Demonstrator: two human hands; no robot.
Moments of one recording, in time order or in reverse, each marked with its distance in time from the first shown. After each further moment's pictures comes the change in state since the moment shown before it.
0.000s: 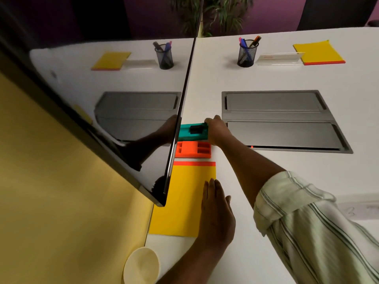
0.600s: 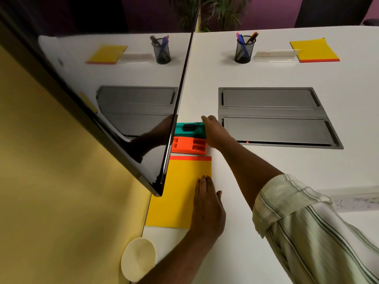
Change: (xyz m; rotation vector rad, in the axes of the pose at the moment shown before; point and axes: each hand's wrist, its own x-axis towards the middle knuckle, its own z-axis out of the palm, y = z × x) left_hand -0.003 -0.008 -0.005 -0.032 -0.130 -0.021; right_hand -0.029 0.004 0.000 -0.020 -0.032 -0.116
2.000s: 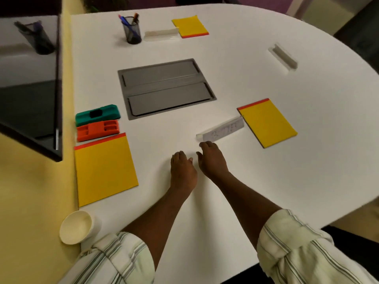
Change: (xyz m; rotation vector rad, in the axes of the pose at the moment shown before) left_hand -0.082 0.118 0.040 -0.169 -0.122 0.202; right_hand -0.337 0.107 -0.013 -0.023 0.344 0.434
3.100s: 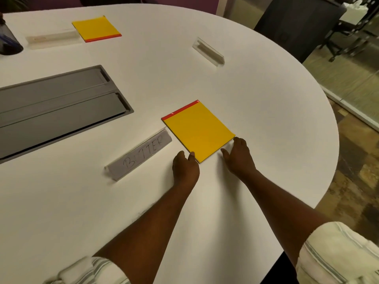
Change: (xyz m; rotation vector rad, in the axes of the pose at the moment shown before) left_hand 0.058 0.189 0.190 -0.454 -0.317 -0.076; right_hand 0.011 0.313 -0.083 0.073 0.144 0.546
